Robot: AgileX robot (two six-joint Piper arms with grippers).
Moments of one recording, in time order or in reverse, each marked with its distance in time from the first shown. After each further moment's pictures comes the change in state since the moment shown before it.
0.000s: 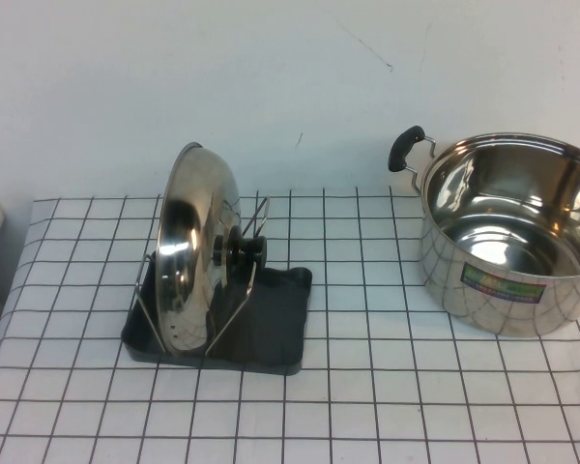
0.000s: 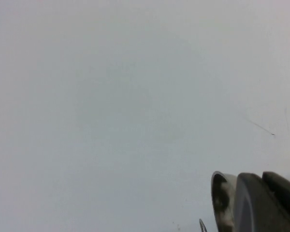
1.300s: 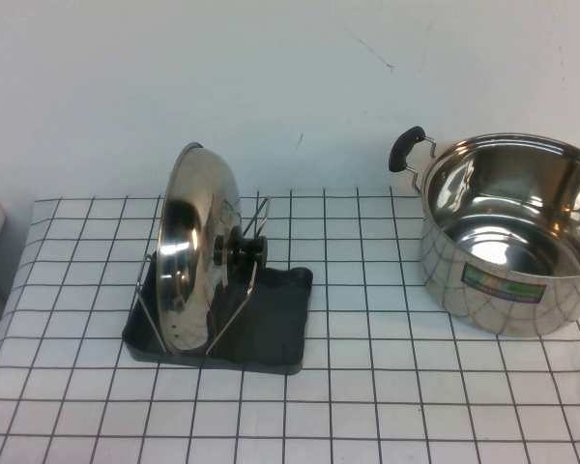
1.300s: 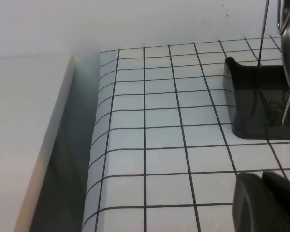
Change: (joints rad) right arm 0.000 0.000 0.000 0.002 0.002 0.000; left arm 0.024 -0.102 0.310 -1.911 0.604 1.830
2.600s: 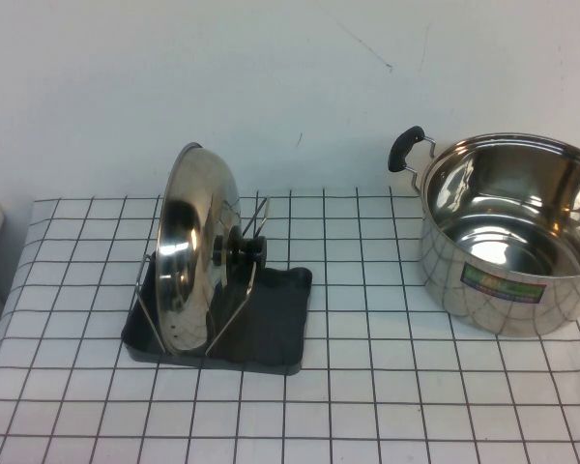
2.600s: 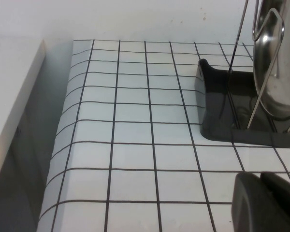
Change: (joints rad) right arm 0.000 0.000 0.000 0.000 0.000 0.000; left arm -0.048 0.000 -0.003 -0.036 0.012 -0.102
